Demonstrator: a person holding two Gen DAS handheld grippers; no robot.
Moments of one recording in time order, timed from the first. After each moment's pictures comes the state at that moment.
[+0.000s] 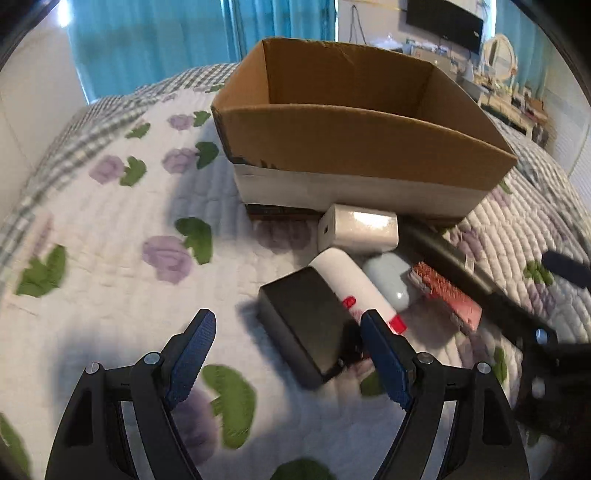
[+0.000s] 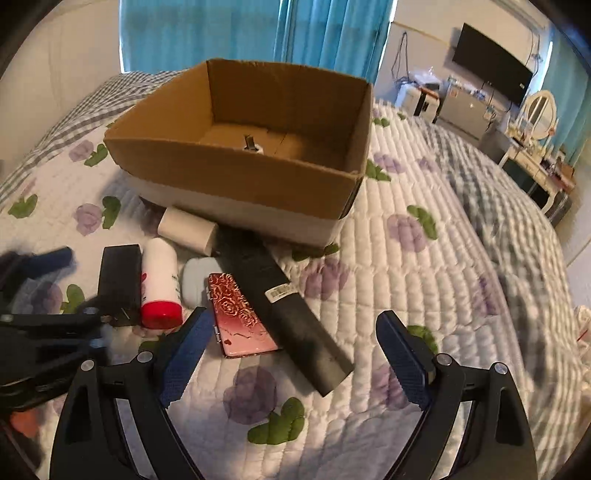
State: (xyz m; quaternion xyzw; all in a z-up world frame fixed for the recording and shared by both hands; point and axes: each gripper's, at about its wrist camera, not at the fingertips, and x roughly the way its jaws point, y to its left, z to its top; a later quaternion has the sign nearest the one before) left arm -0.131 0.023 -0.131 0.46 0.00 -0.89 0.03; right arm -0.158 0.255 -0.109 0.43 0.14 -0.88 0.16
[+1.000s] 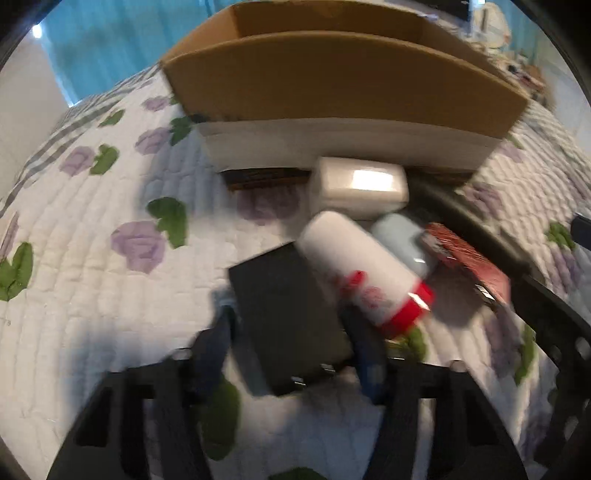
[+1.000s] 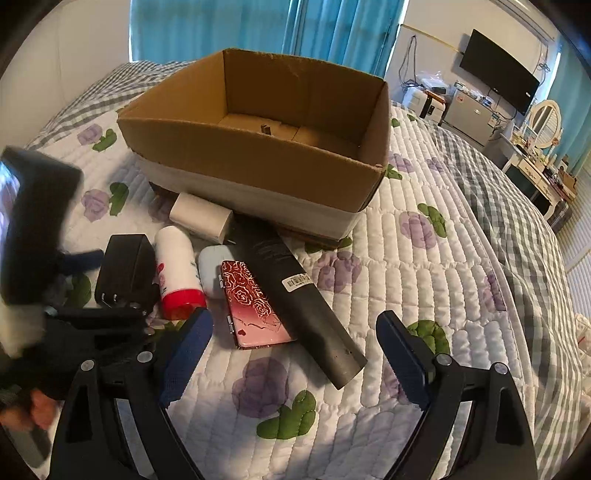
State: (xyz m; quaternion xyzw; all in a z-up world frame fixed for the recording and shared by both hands) left arm -0.138 0.038 -0.157 0.50 -0.05 -0.86 0.02; right arm -0.149 0.242 -0.115 0.43 0.16 -0.87 0.16
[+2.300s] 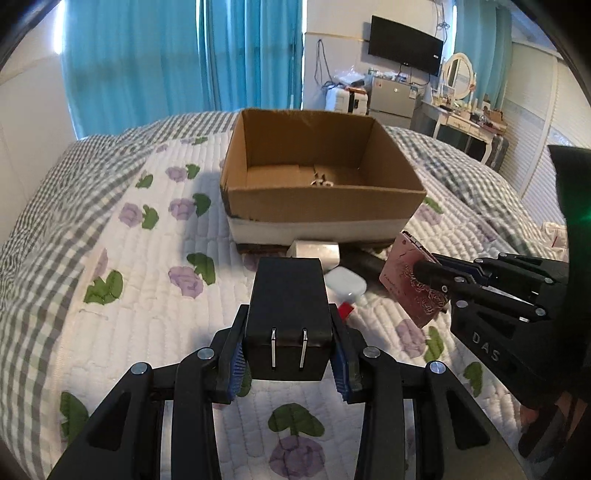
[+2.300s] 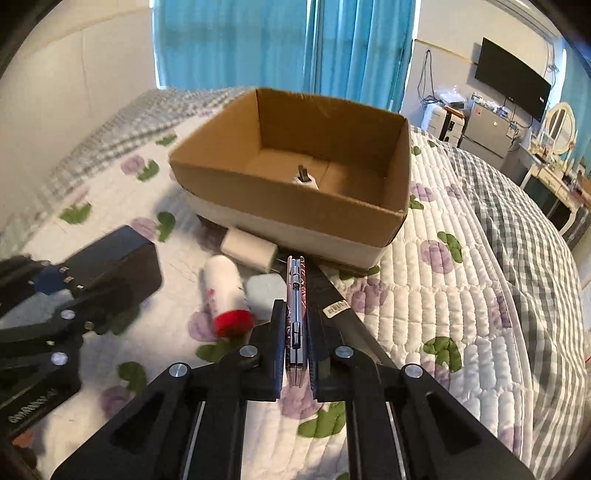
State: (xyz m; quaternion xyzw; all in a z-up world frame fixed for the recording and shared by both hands) left arm -0.076 0.023 -0.061 0.40 -0.01 -0.91 -0.03; right arm -0.135 0.231 -0.078 0.40 0.12 -0.88 0.22
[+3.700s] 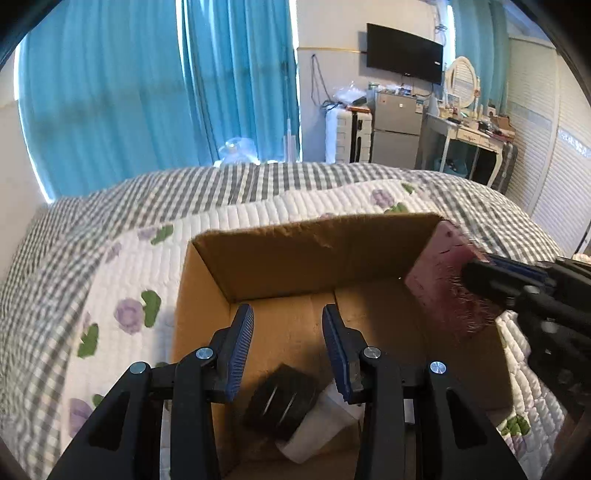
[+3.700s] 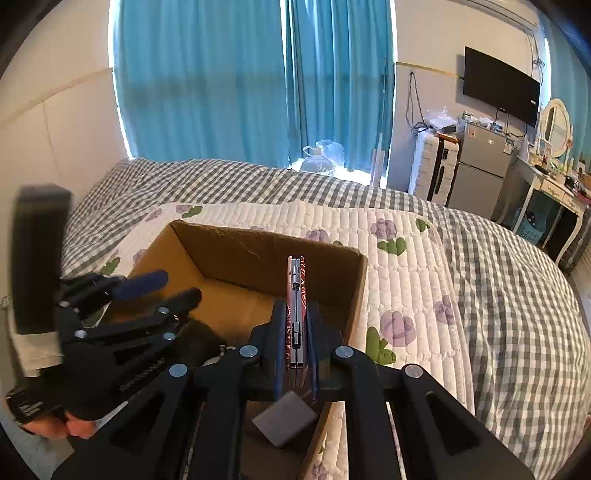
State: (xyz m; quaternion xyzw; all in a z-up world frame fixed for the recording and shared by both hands) left arm -0.287 0.042 -0.039 0.37 -0.04 -0.93 -0.04; right arm -0.301 0.239 -0.022 0.34 0.07 -0.91 0.22
